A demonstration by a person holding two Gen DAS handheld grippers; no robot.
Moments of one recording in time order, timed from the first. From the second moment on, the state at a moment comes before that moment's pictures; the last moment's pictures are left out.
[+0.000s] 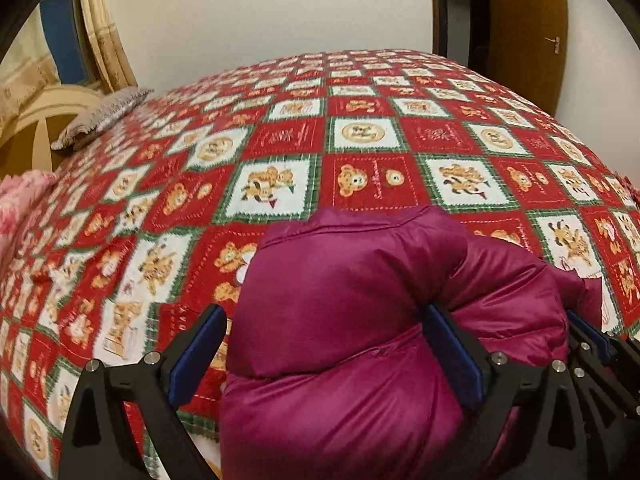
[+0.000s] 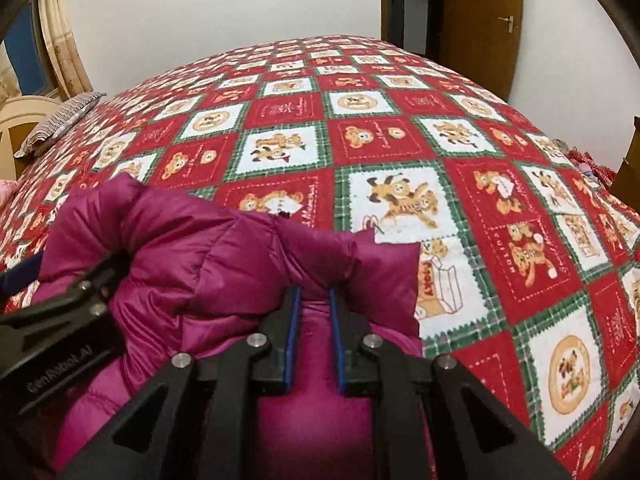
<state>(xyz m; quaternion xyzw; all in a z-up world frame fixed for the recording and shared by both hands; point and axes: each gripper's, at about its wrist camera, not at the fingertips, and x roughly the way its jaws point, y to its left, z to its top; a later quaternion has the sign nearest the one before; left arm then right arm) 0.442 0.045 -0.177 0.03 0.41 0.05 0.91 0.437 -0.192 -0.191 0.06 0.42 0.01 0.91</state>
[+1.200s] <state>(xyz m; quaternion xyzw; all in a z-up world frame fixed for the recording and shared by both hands) 0.404 0.047 -0.165 0.03 0.42 0.06 0.90 0.372 -0.178 -0.186 0.06 0.37 0.05 0.93</state>
